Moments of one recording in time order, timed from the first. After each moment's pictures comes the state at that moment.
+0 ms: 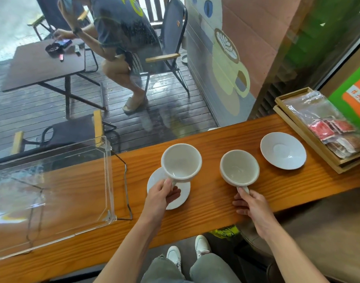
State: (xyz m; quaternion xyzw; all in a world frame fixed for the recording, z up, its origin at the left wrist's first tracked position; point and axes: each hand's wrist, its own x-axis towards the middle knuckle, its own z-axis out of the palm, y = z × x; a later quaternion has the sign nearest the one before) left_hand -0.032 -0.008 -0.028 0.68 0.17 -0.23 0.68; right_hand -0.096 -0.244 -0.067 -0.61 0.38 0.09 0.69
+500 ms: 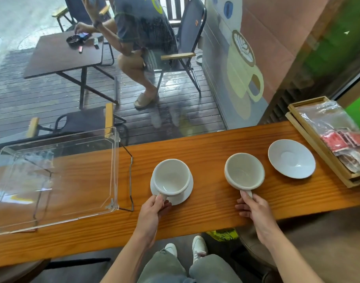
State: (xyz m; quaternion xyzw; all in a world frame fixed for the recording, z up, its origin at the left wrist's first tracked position) left_hand -0.072 0.015 -0.056 0.64 0.23 -0.19 0.71; right_hand -0.096 -0.248 -0.067 -0.63 0.36 0.09 0.68
